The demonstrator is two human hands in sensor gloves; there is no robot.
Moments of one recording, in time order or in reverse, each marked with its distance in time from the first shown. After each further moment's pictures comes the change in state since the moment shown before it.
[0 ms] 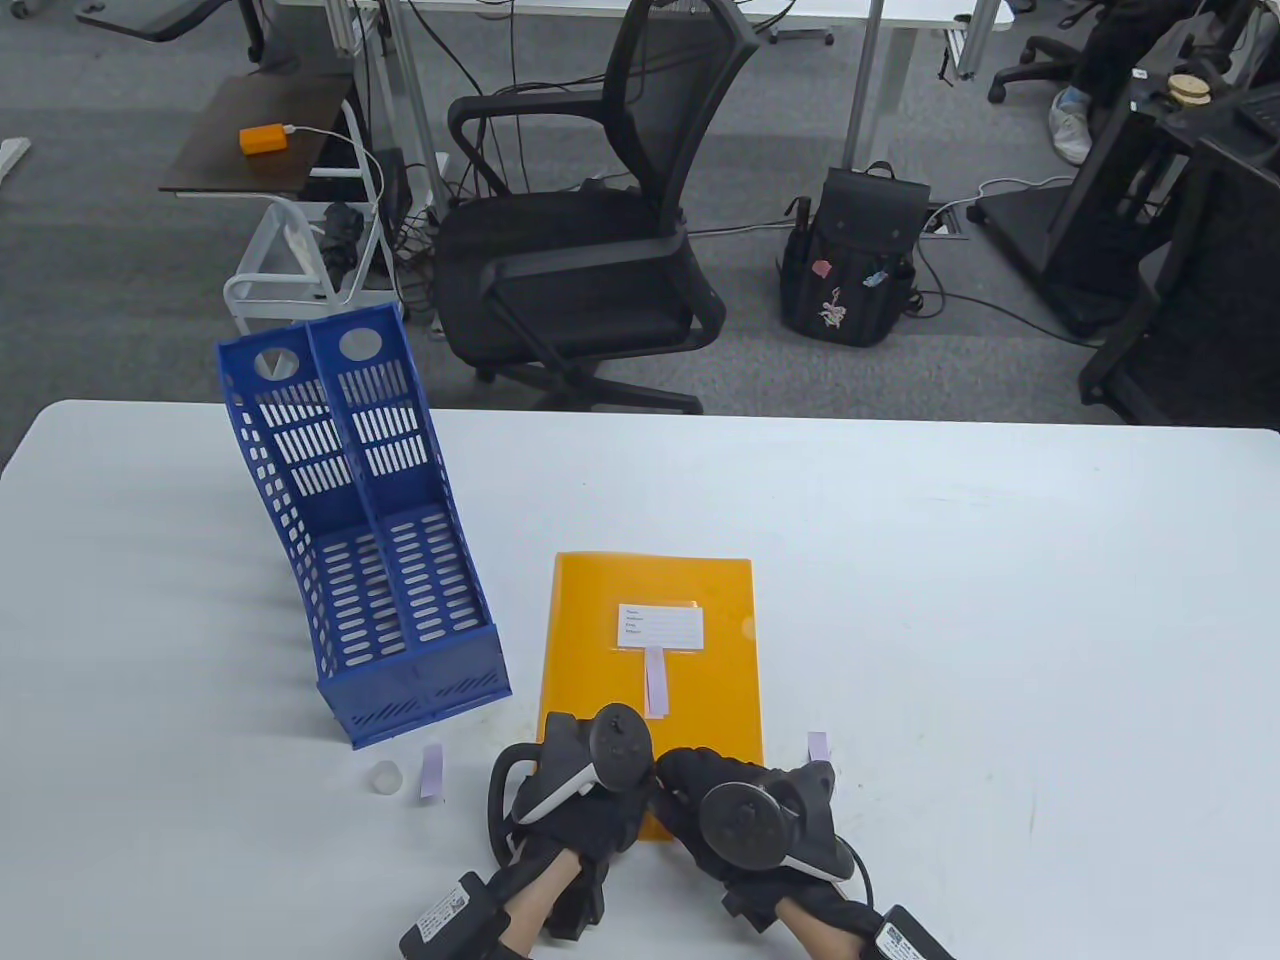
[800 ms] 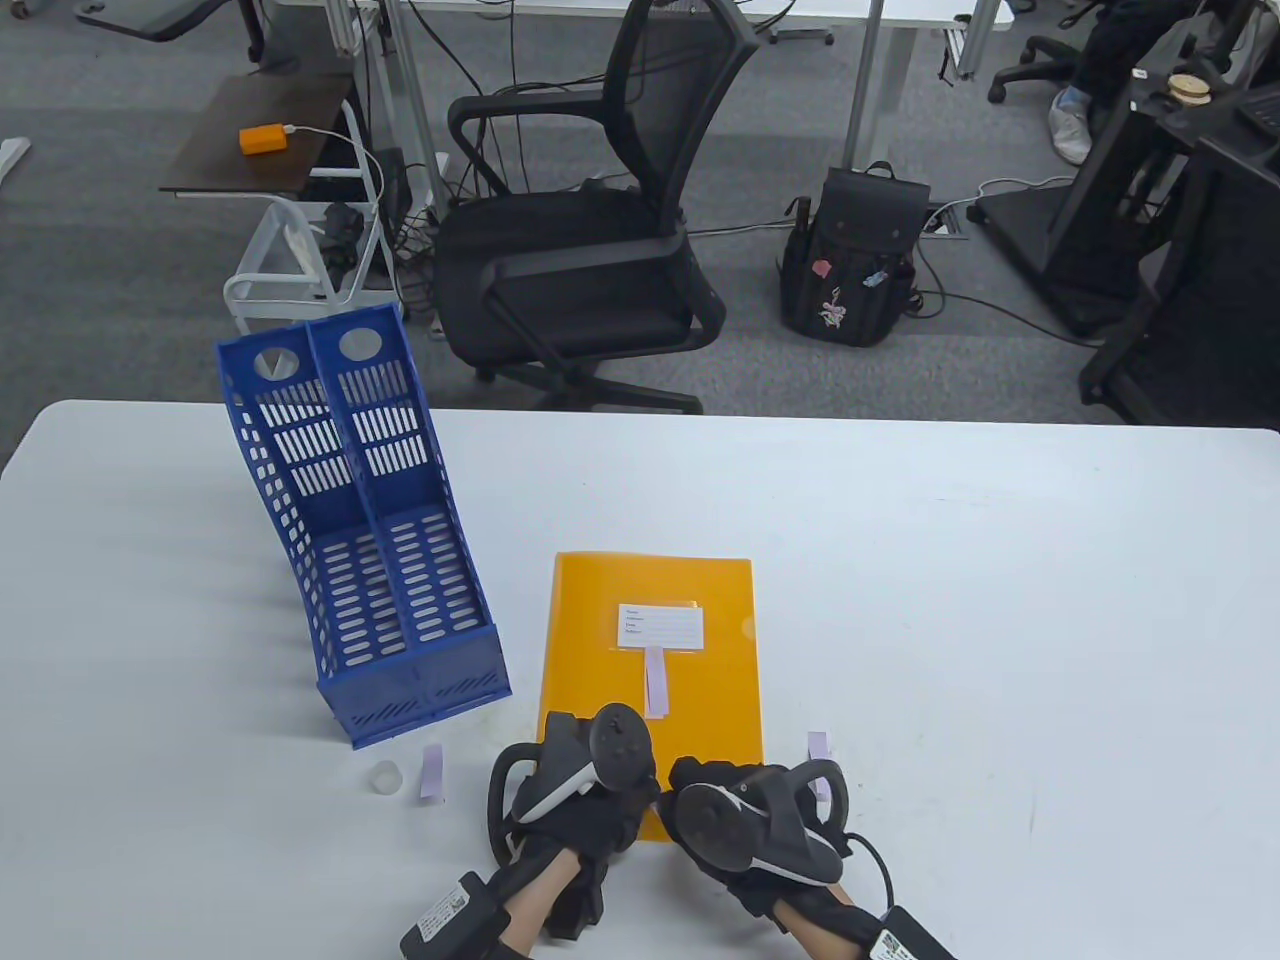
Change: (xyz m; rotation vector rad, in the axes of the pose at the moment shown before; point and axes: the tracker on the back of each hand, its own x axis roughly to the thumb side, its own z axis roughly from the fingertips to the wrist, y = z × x) left_hand 0.000 0.001 0.001 -0.005 -0.007 -0.002; right_hand 0.004 -0.016 -0.002 0.077 0.065 0.215
